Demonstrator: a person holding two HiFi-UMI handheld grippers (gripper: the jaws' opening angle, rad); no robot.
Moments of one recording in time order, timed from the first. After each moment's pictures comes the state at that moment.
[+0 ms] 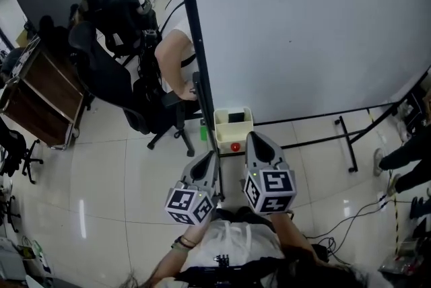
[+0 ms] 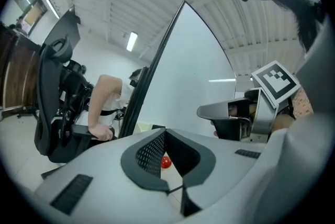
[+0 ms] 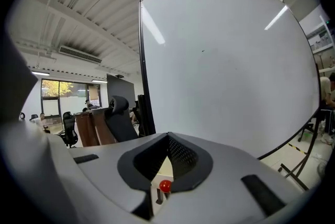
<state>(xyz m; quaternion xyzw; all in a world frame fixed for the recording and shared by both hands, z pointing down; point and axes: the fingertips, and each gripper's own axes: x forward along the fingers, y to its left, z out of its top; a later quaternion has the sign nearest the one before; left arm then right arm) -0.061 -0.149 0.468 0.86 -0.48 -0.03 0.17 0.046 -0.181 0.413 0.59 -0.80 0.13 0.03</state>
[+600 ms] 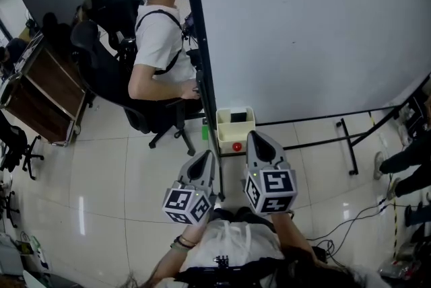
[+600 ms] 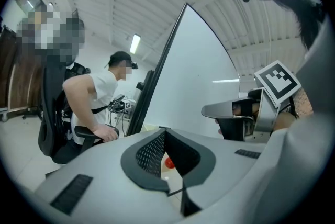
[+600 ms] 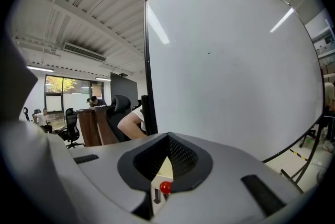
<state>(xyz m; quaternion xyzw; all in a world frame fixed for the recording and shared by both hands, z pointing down) -0.076 -0.150 0.468 0.85 -0.50 -0.04 0.16 0.041 -0.183 0.407 0.58 -0.81 0.12 0.04</state>
